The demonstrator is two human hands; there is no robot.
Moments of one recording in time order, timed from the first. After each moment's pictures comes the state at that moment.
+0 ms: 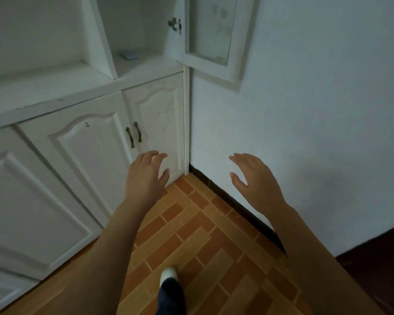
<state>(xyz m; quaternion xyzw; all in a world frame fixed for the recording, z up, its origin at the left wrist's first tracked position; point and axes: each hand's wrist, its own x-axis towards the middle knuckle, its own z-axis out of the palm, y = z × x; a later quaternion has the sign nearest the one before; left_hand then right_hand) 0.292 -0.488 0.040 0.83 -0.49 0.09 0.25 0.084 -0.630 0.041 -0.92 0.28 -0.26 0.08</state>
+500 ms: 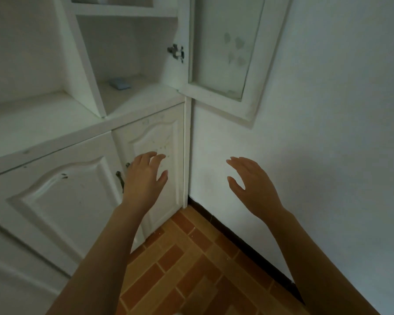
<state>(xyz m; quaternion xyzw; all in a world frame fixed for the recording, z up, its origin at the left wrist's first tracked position) 0.470 -0.646 0.052 0.81 -0.51 0.11 0.27 0.254 -0.774 0.053 -0.91 0.30 -0.26 0.08</state>
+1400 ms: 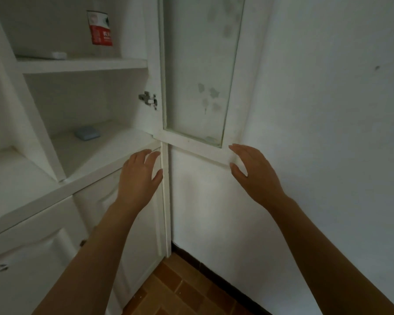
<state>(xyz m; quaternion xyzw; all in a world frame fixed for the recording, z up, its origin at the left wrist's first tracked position) 0.546 -0.798 0.113 0.74 -0.58 0.18 0.30 0.302 -0.900 0.140 -0.88 0.33 -0.35 0.02</state>
